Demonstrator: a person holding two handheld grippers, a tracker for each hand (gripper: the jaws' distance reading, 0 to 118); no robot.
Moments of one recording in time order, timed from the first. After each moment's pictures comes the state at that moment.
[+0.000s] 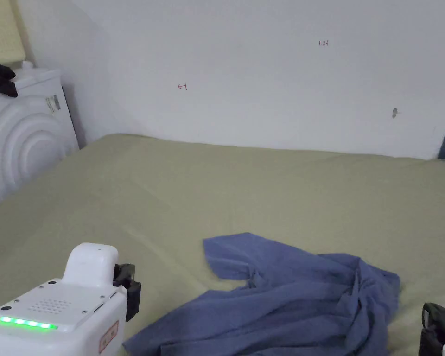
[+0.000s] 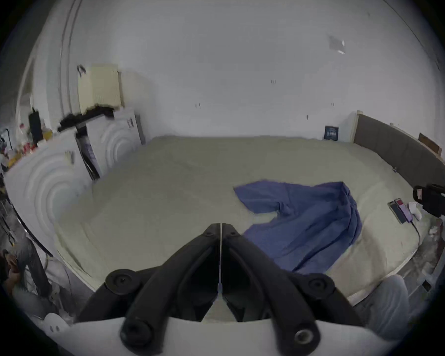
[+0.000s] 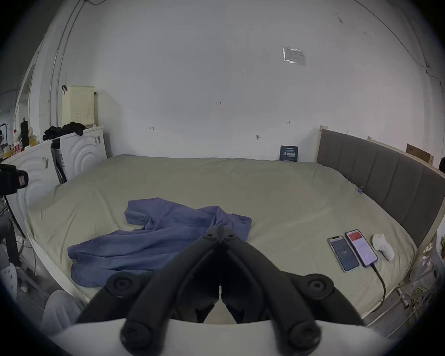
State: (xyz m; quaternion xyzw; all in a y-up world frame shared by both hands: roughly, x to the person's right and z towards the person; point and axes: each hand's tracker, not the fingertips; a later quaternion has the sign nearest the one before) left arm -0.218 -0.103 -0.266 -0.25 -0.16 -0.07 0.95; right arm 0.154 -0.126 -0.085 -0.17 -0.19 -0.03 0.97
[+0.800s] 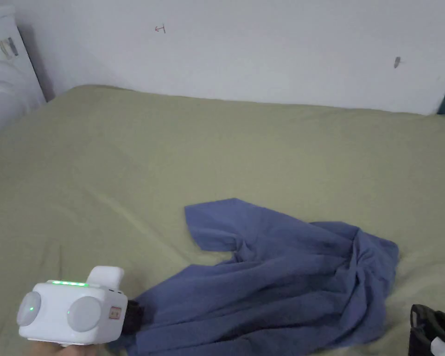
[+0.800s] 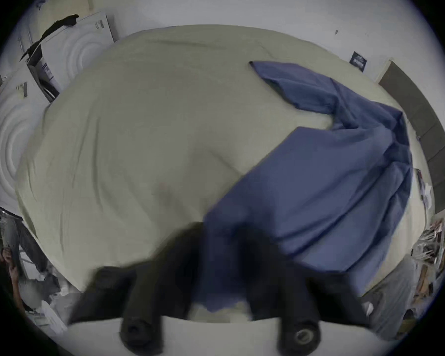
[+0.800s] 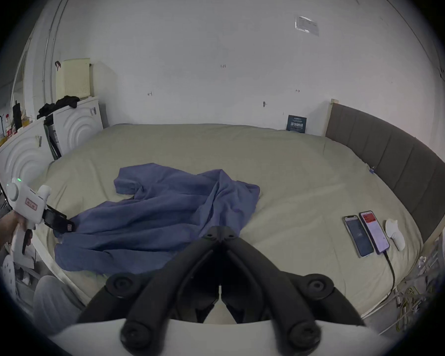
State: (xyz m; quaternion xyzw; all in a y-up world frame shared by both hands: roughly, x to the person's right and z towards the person) left arm -0.192 -0.261 -0.397 -0.52 -0.17 -0.08 0.83; right arm 0.187 -0.180 -0.135 -0.27 -0.19 -0.04 0.94
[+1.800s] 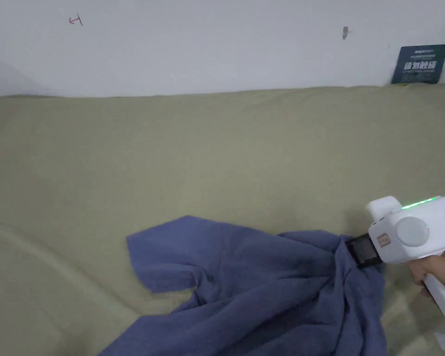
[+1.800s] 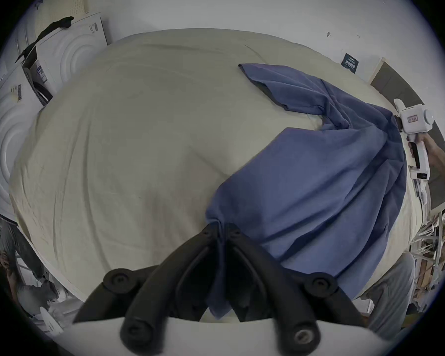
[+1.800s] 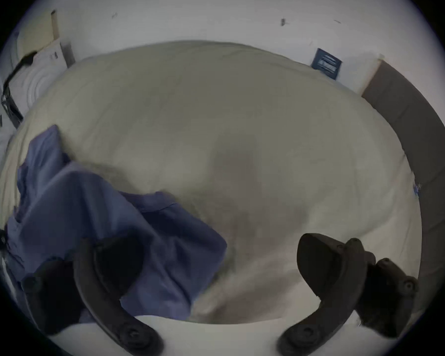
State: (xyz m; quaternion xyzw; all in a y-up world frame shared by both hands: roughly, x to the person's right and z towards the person) left arm -0.192 -0.267 -0.398 -0.51 -0.18 -0.08 0.83; right arm 0.383 -0.284 -0.399 -0.52 -0.14 0.02 0.84
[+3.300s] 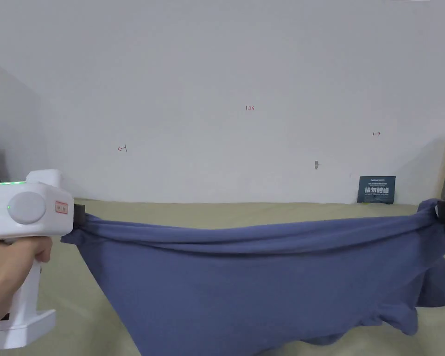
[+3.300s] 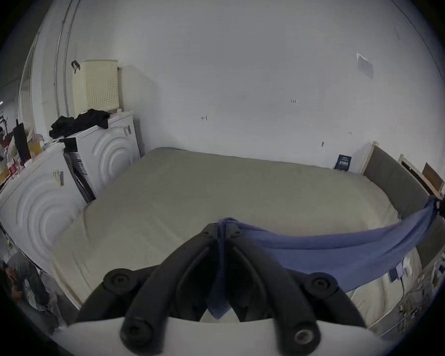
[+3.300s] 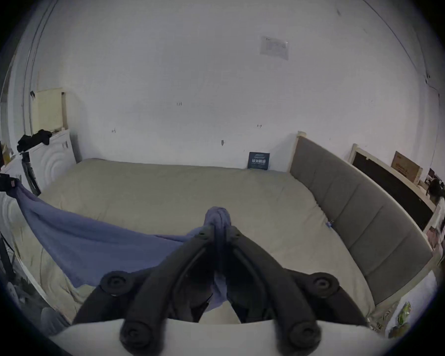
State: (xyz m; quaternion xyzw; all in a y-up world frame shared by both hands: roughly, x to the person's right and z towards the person) left arm -0.172 0.034 -0.435 -0.26 -0.15 -0.03 0.95; right arm 0.371 0.044 -0.136 -0.20 -0.25 -0.02 0.95
